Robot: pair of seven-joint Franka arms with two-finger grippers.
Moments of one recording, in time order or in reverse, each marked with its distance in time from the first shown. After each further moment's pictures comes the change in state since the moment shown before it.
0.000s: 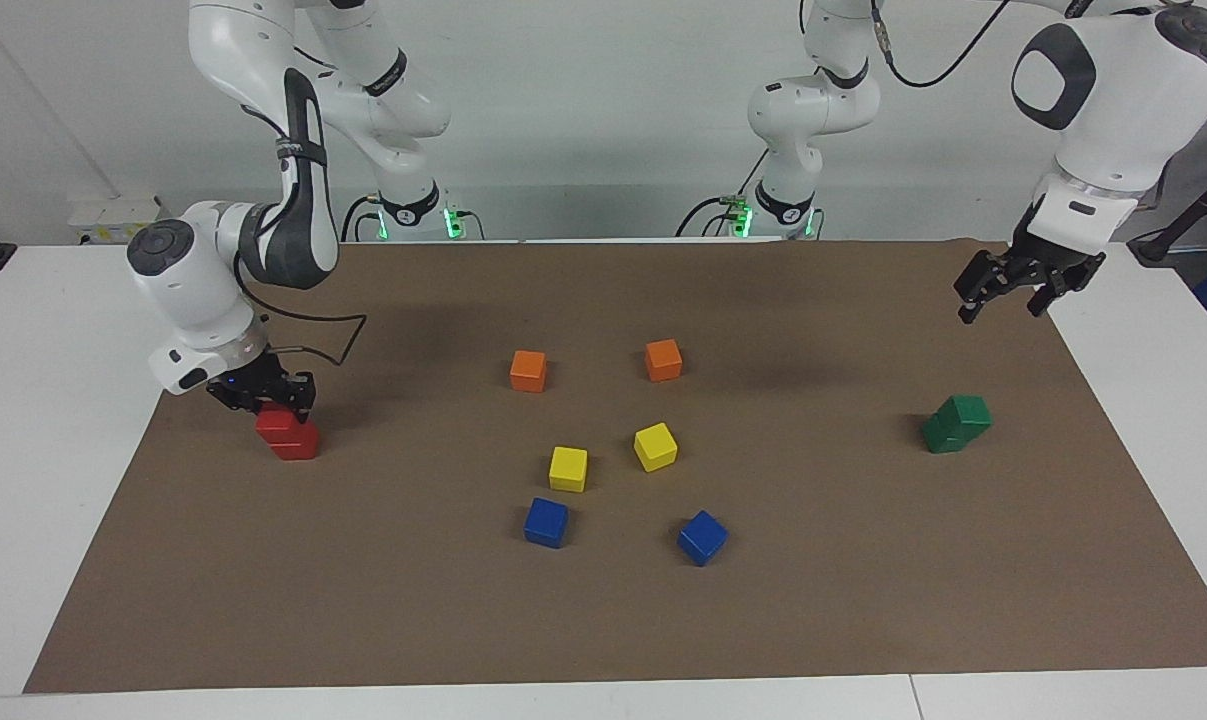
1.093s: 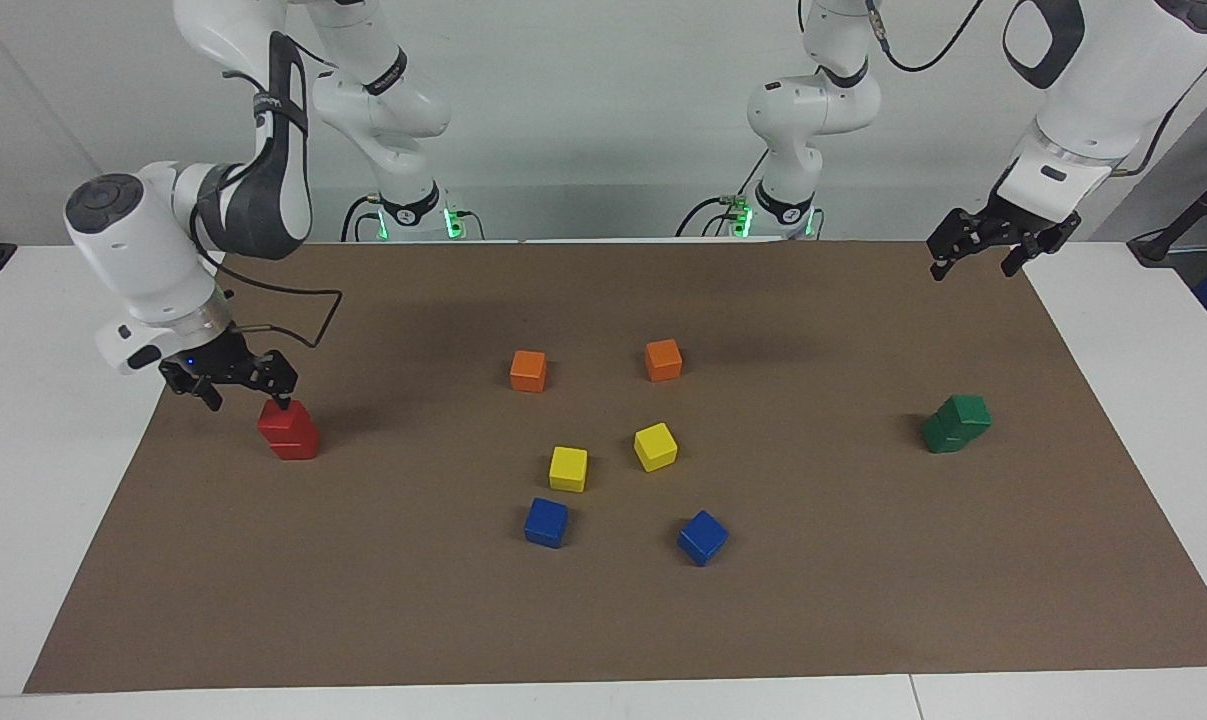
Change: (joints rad) left arm -0.042 -0.018 -0.011 0.069 0.000 -0.210 -0.001; right arm 0.004 -0.049 0.015 0.243 0.000 -0.256 0.002
